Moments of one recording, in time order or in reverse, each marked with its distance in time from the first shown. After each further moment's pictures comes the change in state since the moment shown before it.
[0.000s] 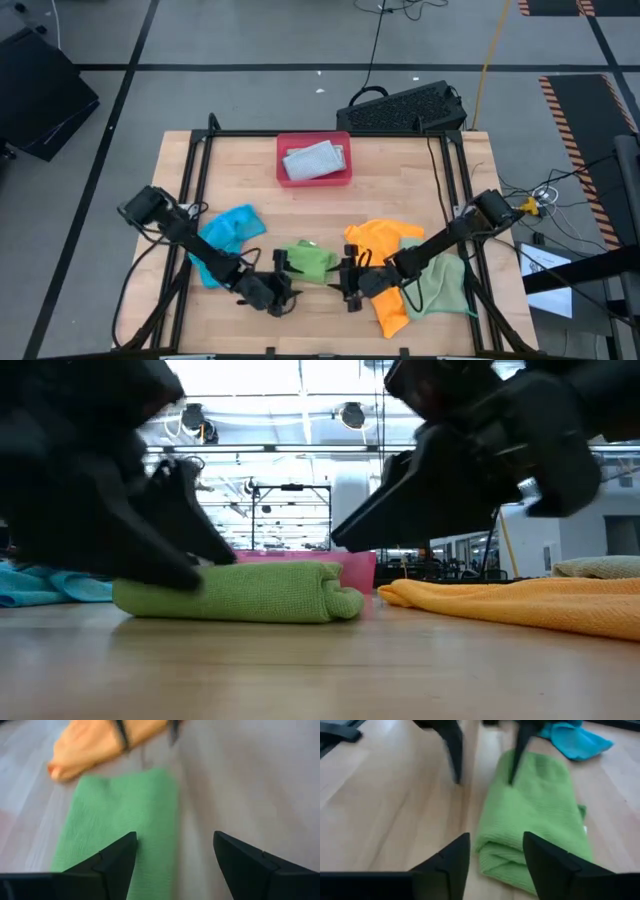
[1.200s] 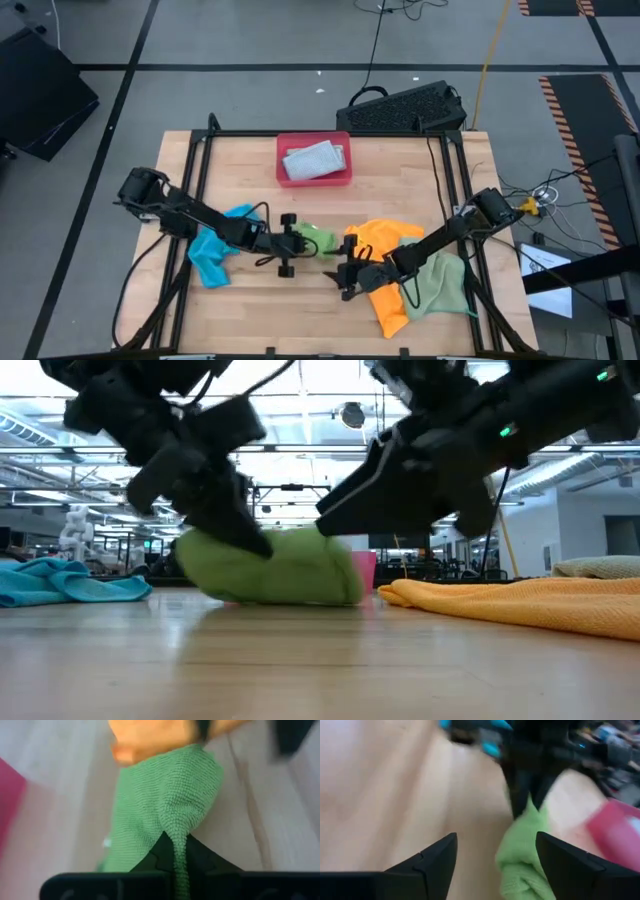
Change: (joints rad) left arm 0.349 -0.162 0.016 -0.214 0.263 0.109; right arm -0.050 -0.001 0.000 0.070 0.189 -0.247
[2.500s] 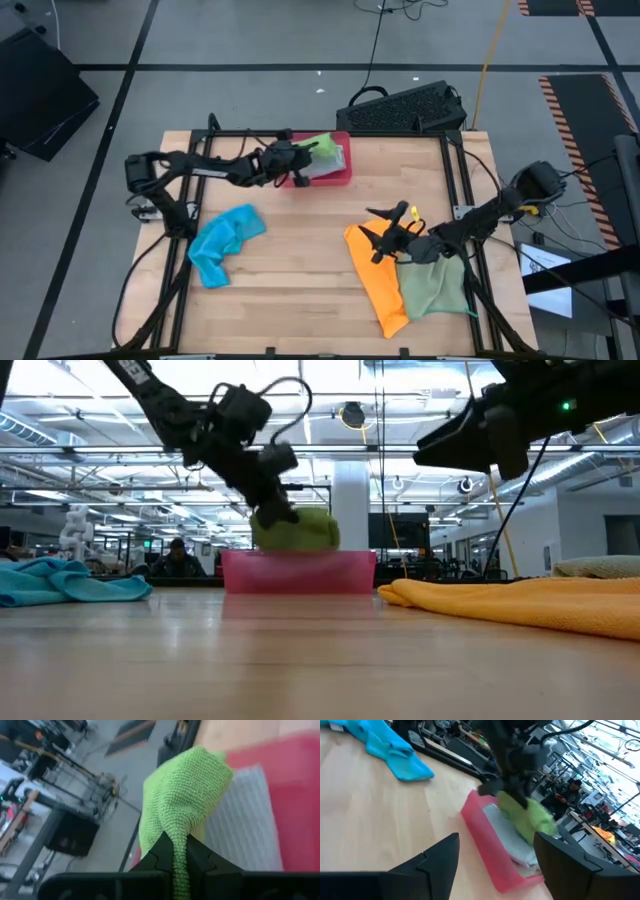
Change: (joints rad) left arm 0.641 0.003 0.102 0.214 -0.078 0.586; right arm 0.015 -0.511 -0.423 0.159 0.378 -0.243
